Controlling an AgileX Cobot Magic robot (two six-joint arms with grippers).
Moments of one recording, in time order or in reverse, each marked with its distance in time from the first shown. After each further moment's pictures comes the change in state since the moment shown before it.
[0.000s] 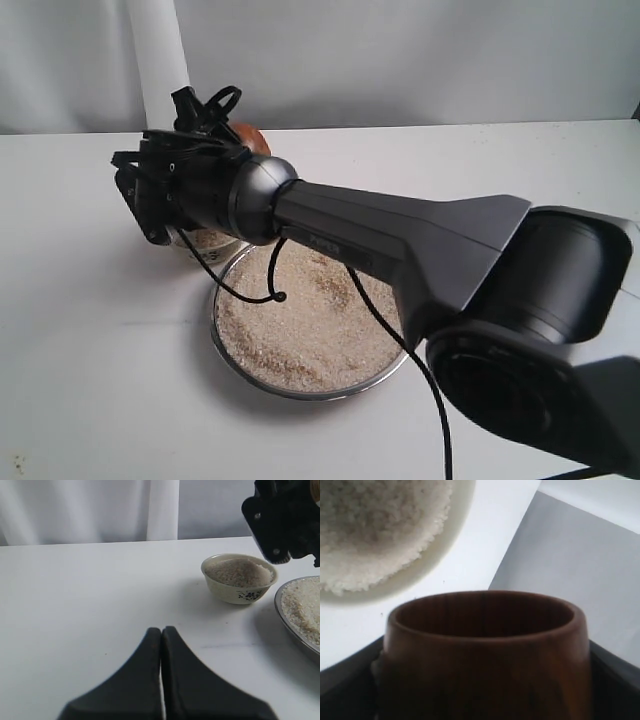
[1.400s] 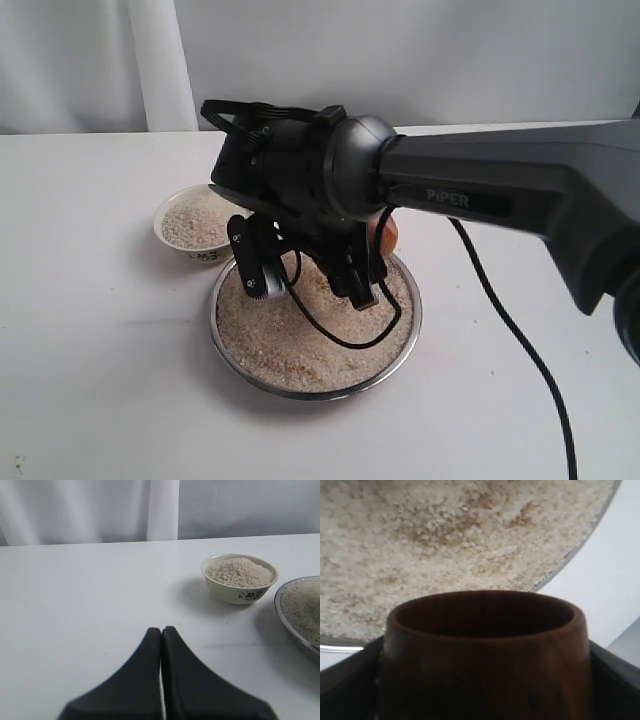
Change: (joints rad) left arm 0.000 0.000 0.000 0.000 0.000 0.000; right arm -0.062 -0.279 0.463 0.359 0.316 -0.136
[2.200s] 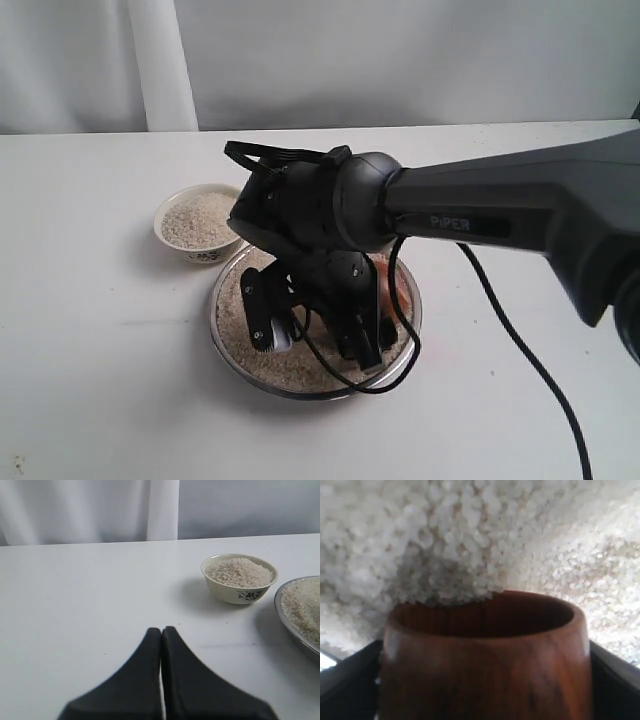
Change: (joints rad) left arm 0.000 0.000 0.000 0.000 0.000 0.000; right arm 0.000 -0.002 0.131 0.183 -0.028 0.000
